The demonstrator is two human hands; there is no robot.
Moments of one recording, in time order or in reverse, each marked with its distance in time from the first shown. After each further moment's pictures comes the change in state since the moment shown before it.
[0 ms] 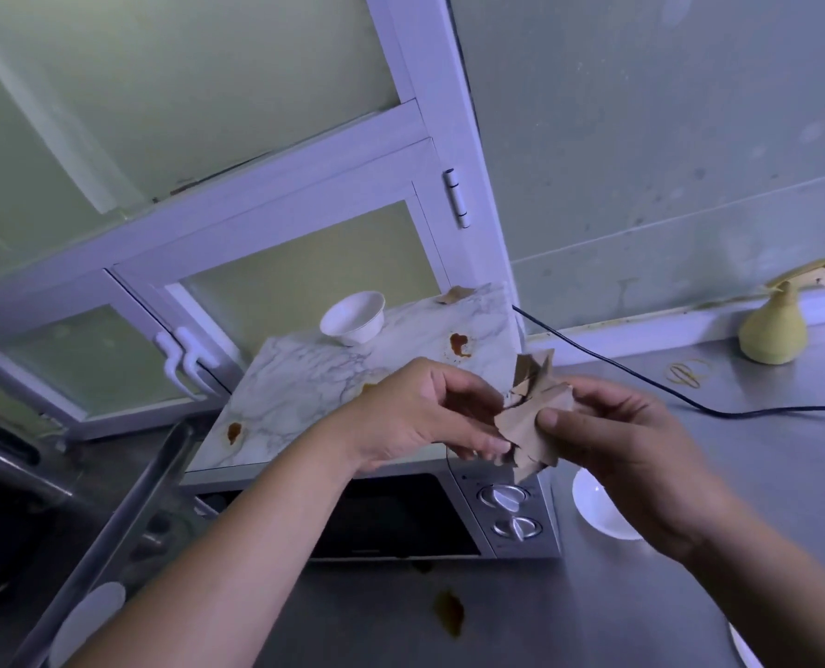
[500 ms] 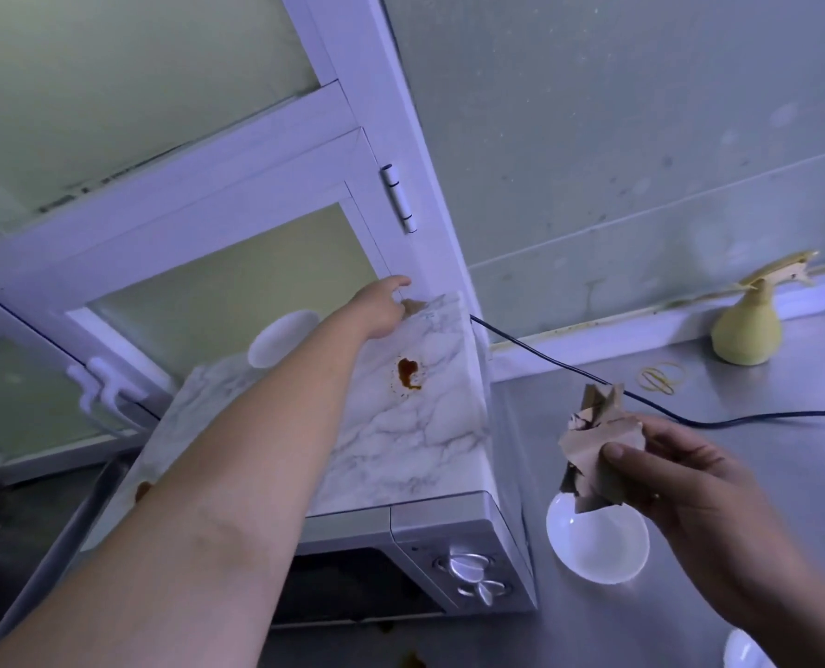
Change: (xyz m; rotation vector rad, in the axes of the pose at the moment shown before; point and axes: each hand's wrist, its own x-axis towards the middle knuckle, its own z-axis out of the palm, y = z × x) left_hand 0.228 -0.053 -0.140 0.739 0.477 -0.287; right_hand 0.014 0.011 -0.085 -0.033 0.372 0.034
